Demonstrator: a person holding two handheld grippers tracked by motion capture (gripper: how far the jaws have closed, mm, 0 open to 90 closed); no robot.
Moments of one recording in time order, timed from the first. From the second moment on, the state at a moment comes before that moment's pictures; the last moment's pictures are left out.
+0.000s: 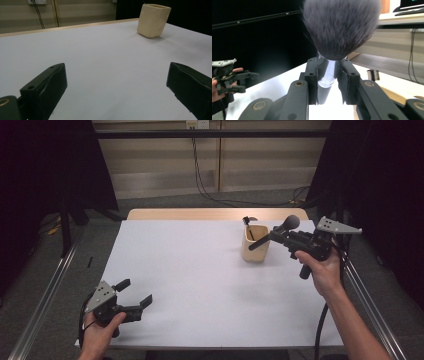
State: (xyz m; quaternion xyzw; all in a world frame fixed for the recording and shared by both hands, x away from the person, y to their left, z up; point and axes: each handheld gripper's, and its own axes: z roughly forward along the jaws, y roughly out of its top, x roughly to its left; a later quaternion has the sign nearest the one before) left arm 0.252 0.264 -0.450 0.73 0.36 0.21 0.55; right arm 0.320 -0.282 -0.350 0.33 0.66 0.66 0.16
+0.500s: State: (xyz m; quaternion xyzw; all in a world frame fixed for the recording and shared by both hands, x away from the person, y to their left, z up) left arm 0.254 0.259 -0.451 0.74 0.36 0.21 0.54; right arm 0.350 -0.273 -0.338 0.35 0.69 0.60 0.19
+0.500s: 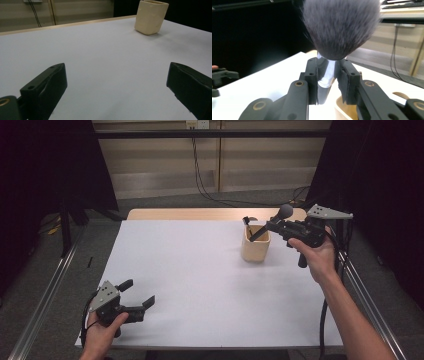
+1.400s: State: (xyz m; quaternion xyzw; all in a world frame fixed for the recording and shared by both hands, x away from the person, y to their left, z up) left arm 0.255 0.259 -0.451 0.74 0.34 0.21 0.54; right arm 0.383 -0.269 -0.352 0.39 0.73 0.52 0.22
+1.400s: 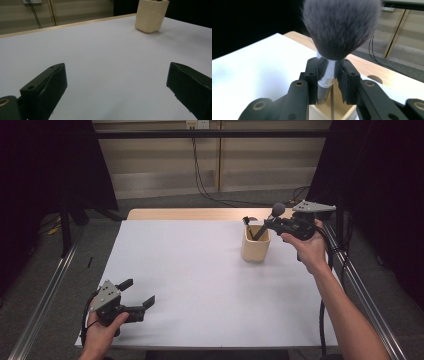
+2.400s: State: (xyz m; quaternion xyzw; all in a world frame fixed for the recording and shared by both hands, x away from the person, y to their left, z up) left arm 0.256 0.264 -0.451 0.74 0.36 0.22 0.53; right arm 0.393 -0.266 -0.382 0.40 0.75 0.50 0.20
